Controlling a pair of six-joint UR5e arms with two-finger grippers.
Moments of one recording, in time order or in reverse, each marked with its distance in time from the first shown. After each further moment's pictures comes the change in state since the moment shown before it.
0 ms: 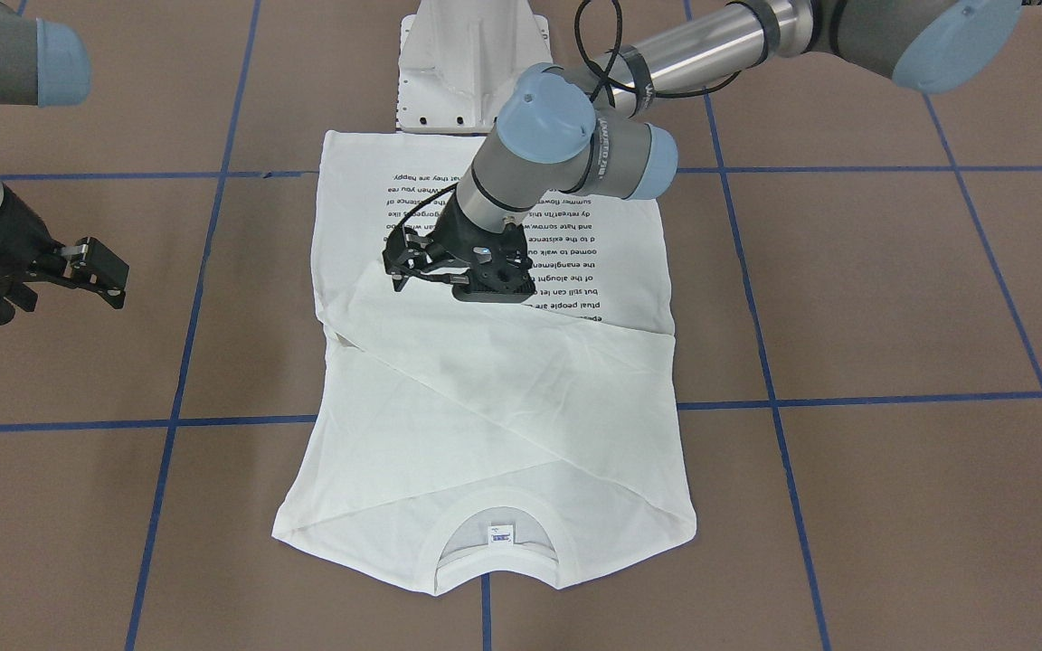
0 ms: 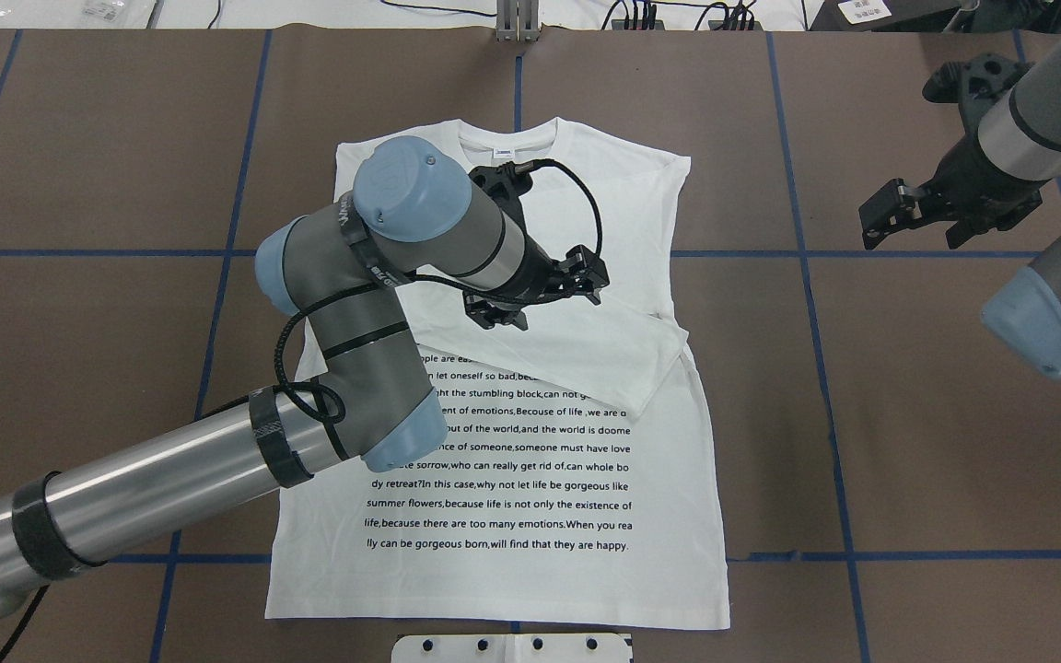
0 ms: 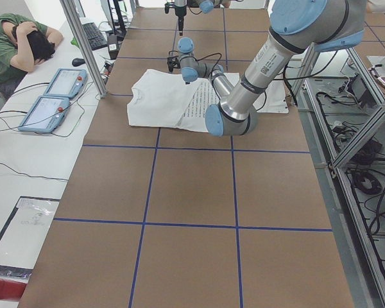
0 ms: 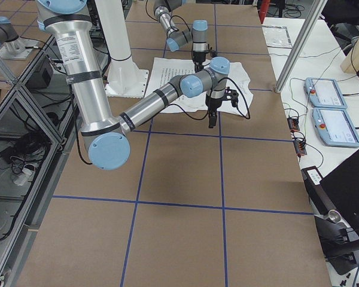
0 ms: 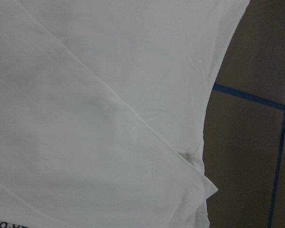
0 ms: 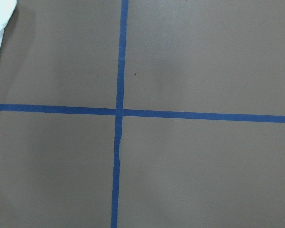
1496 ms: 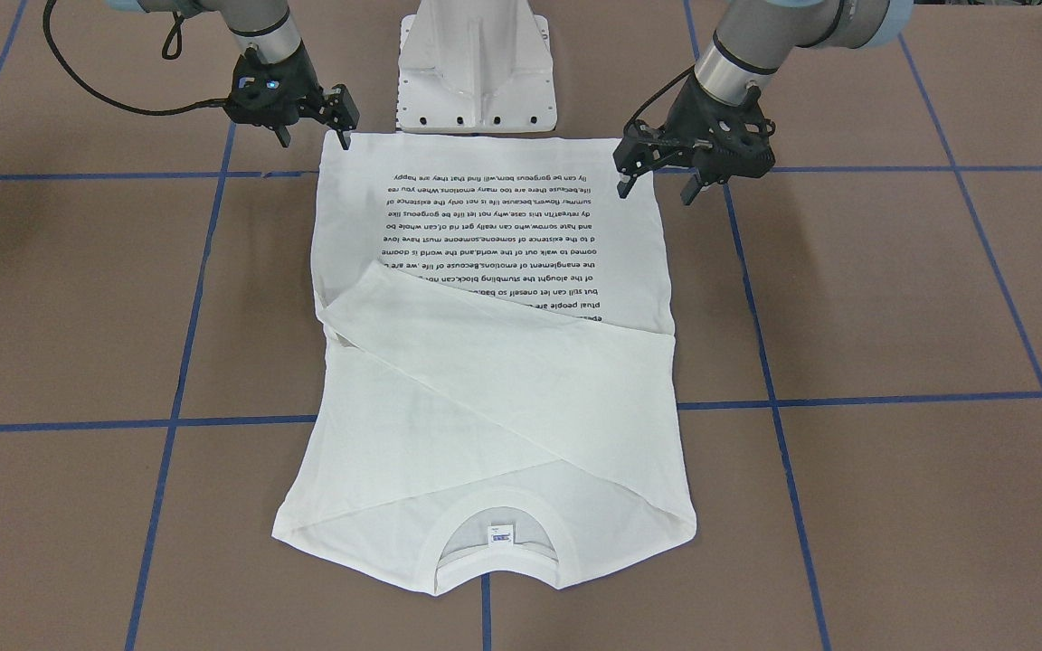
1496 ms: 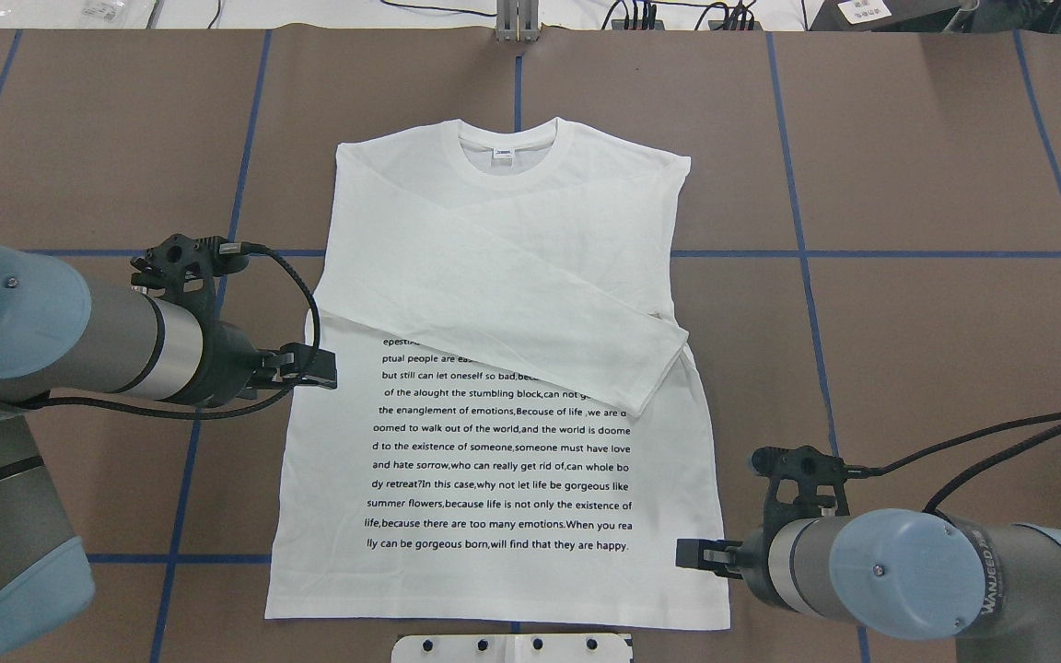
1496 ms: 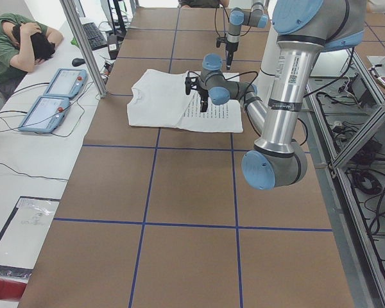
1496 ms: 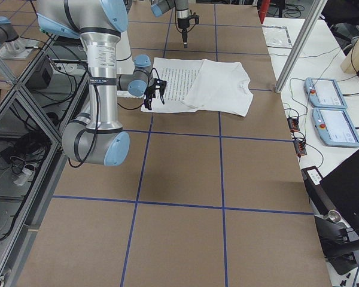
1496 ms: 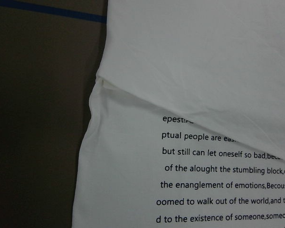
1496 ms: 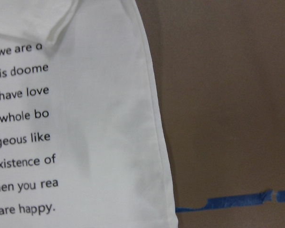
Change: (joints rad) left arm 0.009 0.606 -0.683 0.243 0.113 0.195; right arm -0.863 -0.213 0.252 0.275 -0.543 0.851
